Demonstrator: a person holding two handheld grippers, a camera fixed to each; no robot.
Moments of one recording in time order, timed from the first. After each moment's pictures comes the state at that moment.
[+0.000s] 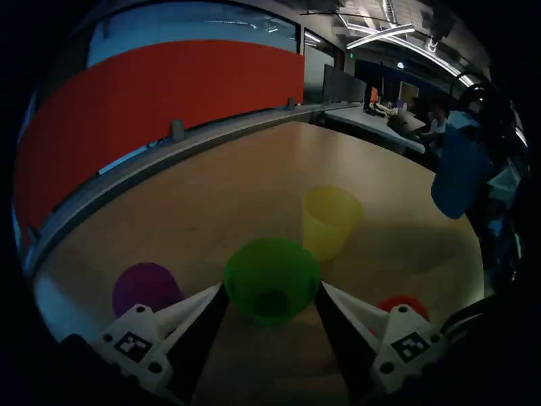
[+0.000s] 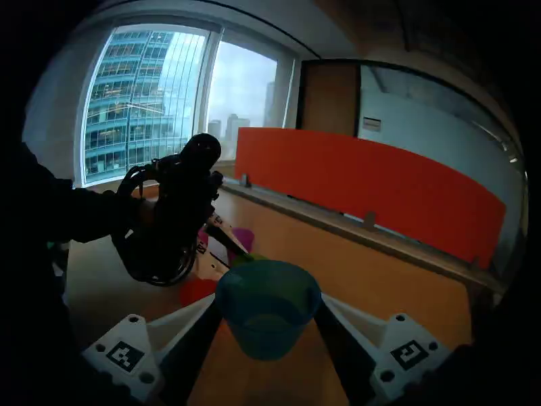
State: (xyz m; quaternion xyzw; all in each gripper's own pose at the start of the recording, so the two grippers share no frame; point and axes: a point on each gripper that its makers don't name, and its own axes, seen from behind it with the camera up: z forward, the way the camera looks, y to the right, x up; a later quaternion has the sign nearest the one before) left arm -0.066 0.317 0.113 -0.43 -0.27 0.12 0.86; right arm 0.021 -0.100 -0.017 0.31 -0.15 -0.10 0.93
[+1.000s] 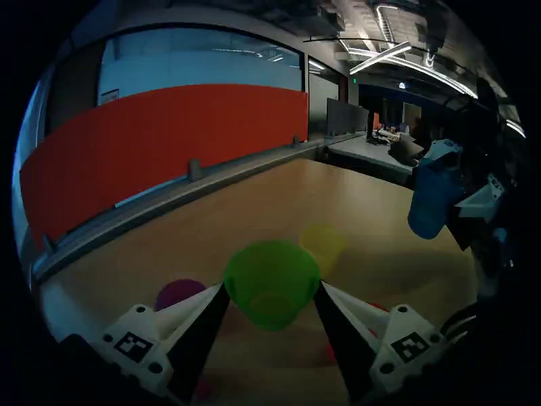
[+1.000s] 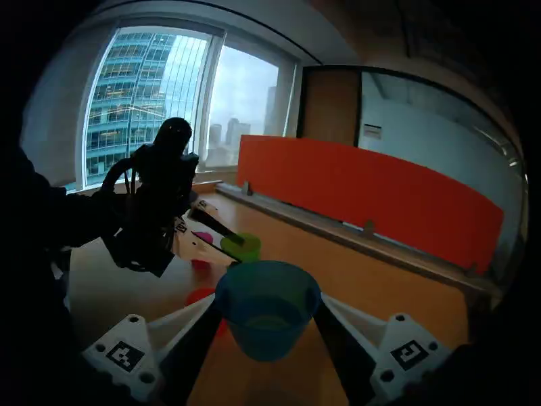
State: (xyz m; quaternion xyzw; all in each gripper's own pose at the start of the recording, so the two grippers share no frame) left arm 0.008 0.287 0.095 -0.41 -0.19 0.09 0.89; right arm 0.039 -0.107 -0.025 0.31 -0.14 -0.10 0.93
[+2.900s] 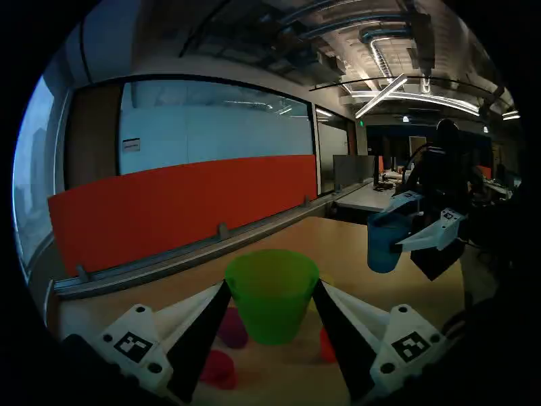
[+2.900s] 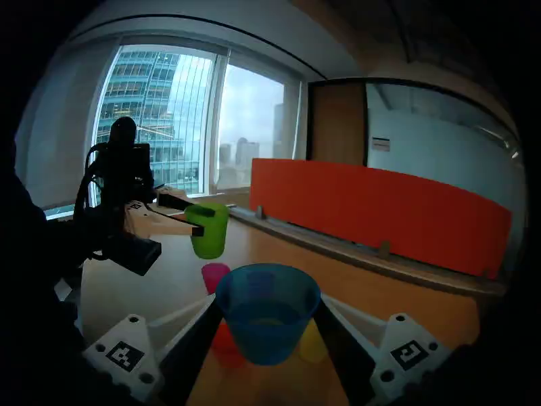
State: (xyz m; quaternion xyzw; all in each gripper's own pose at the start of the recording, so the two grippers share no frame) left arm 0.126 0.202 0.035 -0.38 -0.06 0.05 0.92; right arm 0.075 -0.152 -0.018 0.35 -0.10 -0.06 0.93
